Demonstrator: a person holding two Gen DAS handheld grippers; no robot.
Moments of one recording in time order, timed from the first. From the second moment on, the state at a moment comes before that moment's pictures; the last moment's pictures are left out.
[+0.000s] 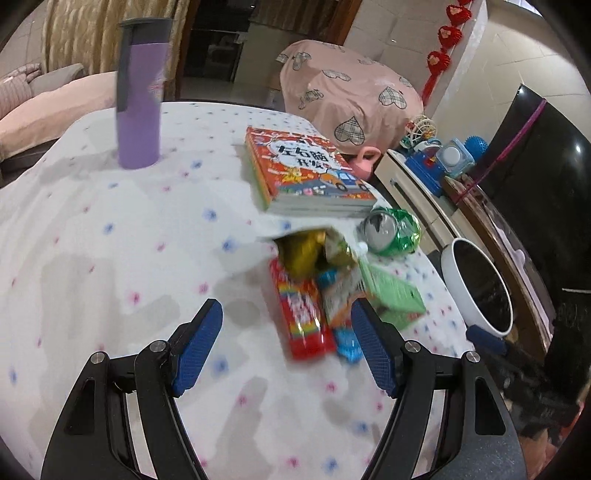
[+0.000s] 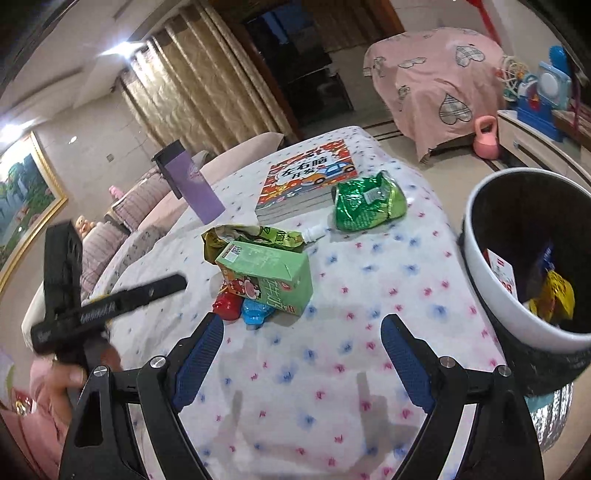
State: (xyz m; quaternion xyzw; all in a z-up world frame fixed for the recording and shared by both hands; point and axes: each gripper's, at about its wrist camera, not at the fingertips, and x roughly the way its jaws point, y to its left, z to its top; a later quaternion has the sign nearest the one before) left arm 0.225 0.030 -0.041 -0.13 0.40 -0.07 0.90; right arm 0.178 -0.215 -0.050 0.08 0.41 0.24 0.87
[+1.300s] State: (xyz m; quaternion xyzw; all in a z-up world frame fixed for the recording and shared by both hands) left arm 0.150 0.042 -0.034 -0.10 0.39 -0.12 0.91; right arm 0.166 -0.232 -0.053 0.01 0.44 0.21 0.87
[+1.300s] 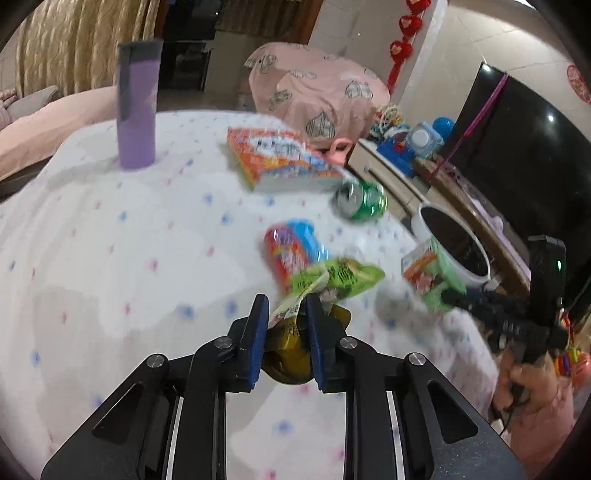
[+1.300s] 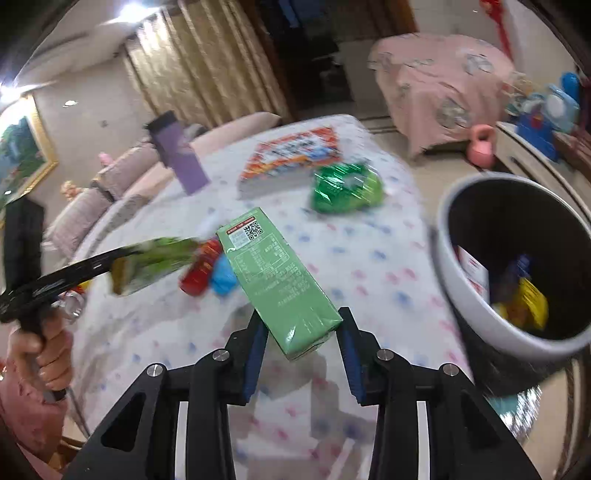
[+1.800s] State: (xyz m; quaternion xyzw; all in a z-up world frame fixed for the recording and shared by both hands) left arm 0.149 0.000 -0.047 0.00 0.43 -0.15 0.89; right arm 0.161 -0.217 -0.066 -0.03 0.46 0.21 0.86
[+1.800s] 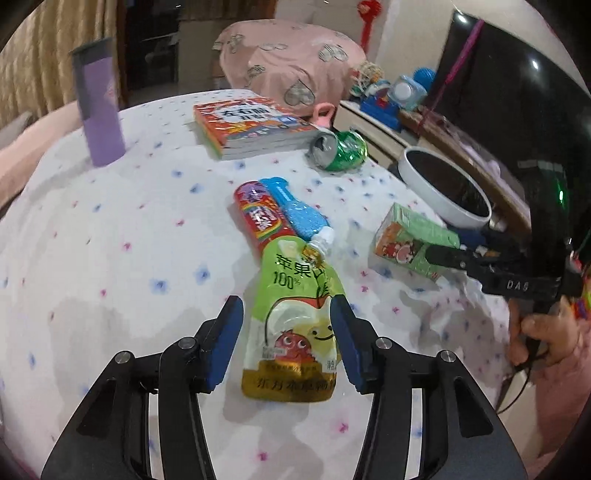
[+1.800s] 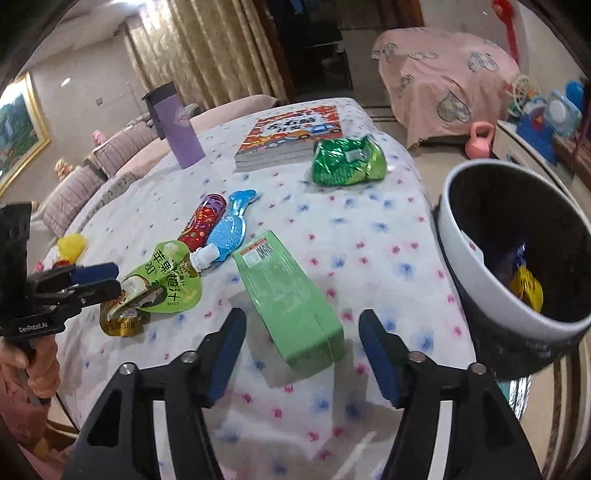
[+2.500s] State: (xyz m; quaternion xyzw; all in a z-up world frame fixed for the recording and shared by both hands) left arm 0.143 -0.039 -0.046 -0.01 0.43 -0.20 0.88; right arm 0.144 -0.251 -0.058 0.03 0.44 0.19 0.88
